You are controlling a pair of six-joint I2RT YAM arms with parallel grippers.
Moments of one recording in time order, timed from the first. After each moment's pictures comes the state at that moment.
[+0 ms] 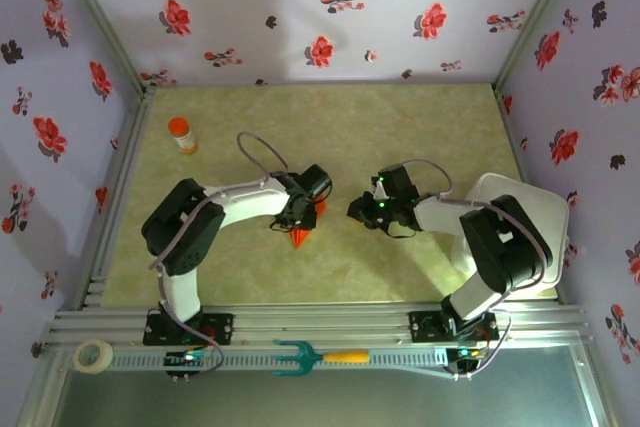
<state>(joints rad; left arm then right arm) -0.86 1.87 1.18 -0.68 -0.14 -0.74 0.49 1.59 0.65 0.01 -0.52 0.90</state>
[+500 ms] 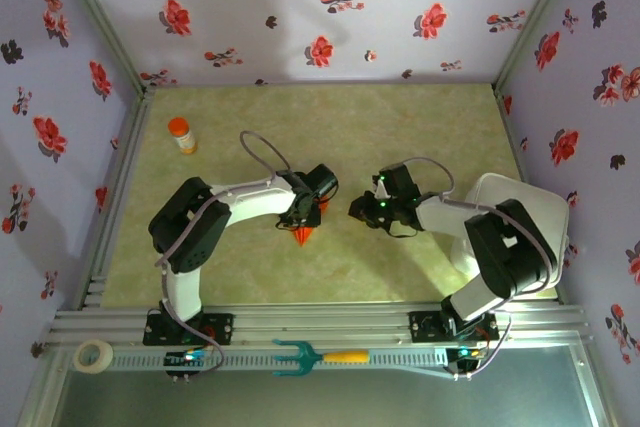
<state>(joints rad) -0.88 1.90 1.23 -0.71 -0.19 -0.82 0.49 1.54 0.66 -0.05 -0.48 0.87</state>
